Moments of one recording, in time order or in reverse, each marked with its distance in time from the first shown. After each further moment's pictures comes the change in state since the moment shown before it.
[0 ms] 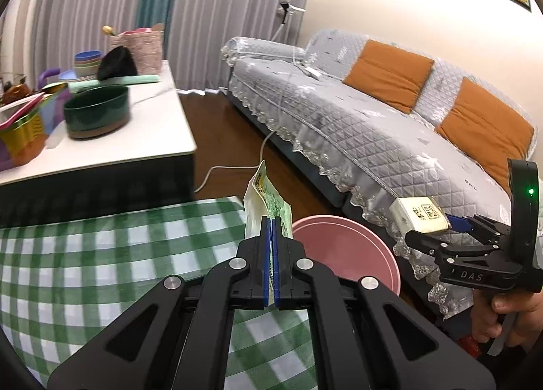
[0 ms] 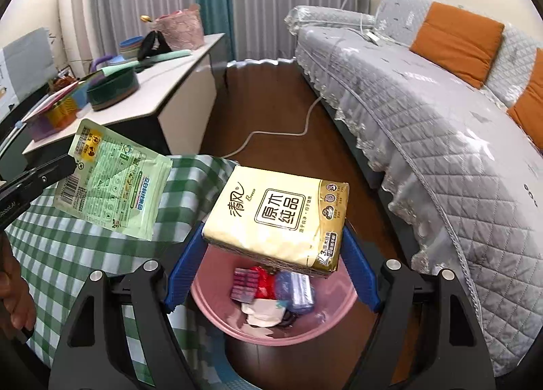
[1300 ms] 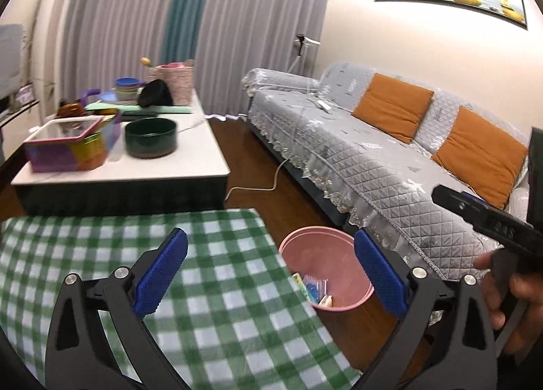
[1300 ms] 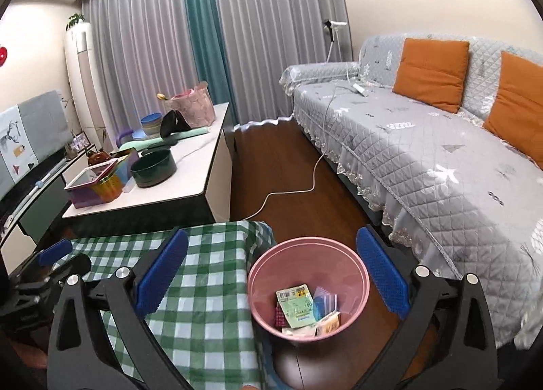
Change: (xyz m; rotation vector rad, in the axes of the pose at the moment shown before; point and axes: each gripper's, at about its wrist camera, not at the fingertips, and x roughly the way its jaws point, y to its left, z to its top) left arm -0.160 -0.009 -0.014 -0.053 -0.121 0.092; right arm -0.159 0.040 -0.002 0.116 -0.268 0.040
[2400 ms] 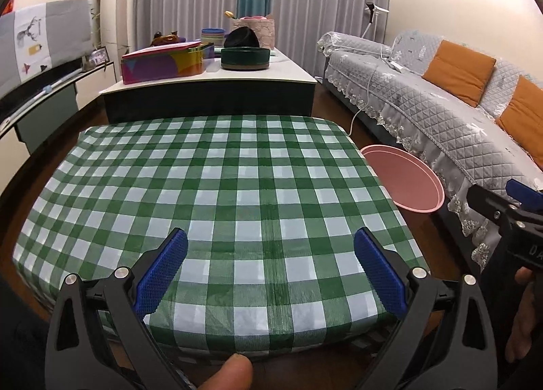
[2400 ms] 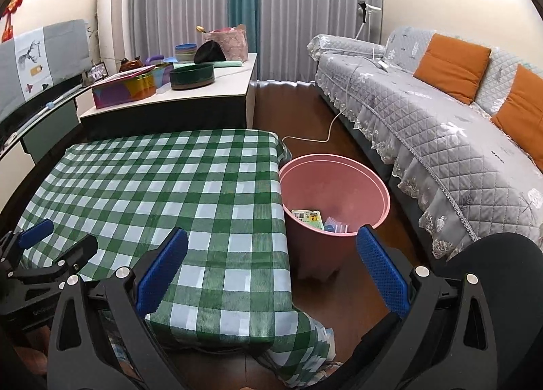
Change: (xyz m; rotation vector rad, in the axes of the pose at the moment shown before) left arm -0.057 0.024 -0.152 -0.073 0.134 0.325; right arm -0.028 0.064 -0.141 -0.183 0.149 0.002
